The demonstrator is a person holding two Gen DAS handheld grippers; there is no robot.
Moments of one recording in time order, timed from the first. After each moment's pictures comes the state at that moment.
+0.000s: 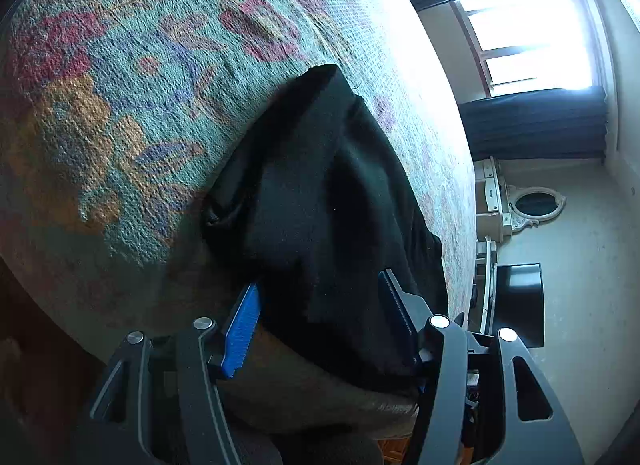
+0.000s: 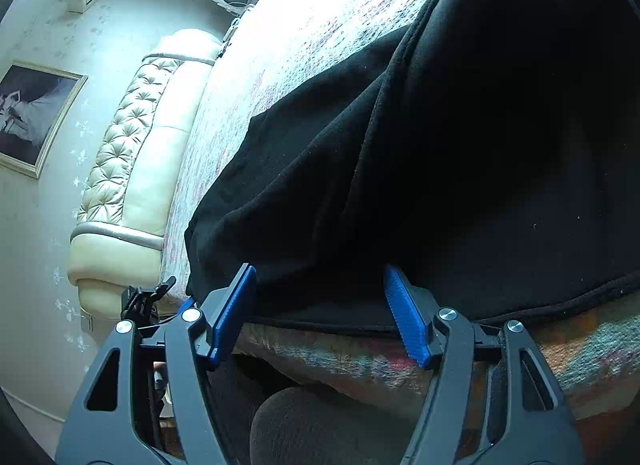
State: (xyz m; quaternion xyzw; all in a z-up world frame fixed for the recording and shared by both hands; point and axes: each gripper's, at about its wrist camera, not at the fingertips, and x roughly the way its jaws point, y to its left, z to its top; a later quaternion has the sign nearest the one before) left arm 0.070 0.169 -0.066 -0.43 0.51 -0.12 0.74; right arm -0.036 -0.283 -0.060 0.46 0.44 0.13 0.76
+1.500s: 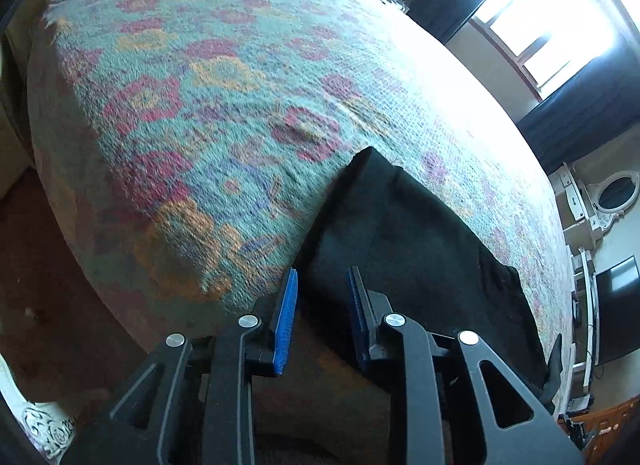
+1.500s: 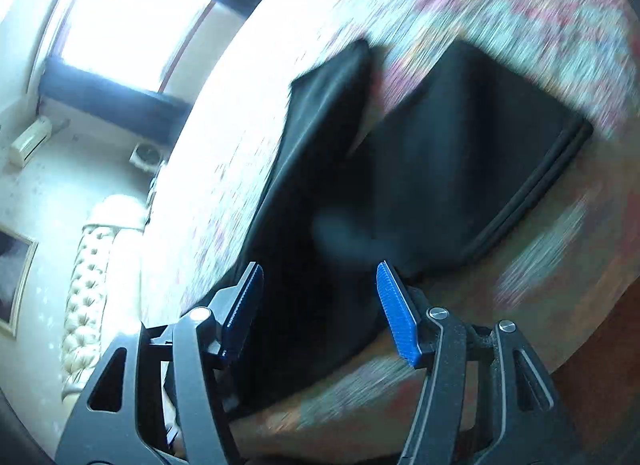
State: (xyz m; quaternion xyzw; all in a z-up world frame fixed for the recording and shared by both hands) left arm 0.053 0.166 -0.016 -0.26 0.46 0.03 0.85; right arm -0.165 -0.532 -0.040 0.50 0.32 -0.22 0.77
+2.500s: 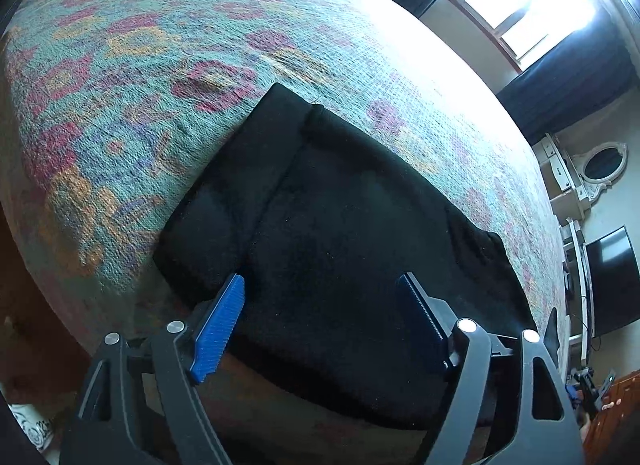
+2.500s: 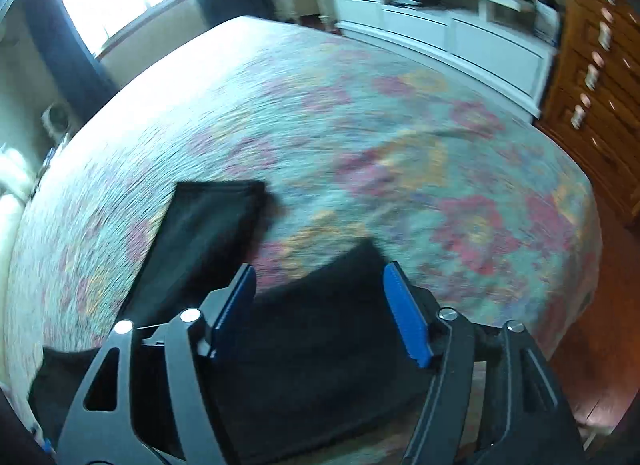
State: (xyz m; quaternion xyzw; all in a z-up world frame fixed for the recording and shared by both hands) left arm 0.079 0.096 -0.044 -0.24 0.49 -0.02 0.84; right arm -0.029 -0.578 -0.009 0.26 0.41 -0.27 0.83
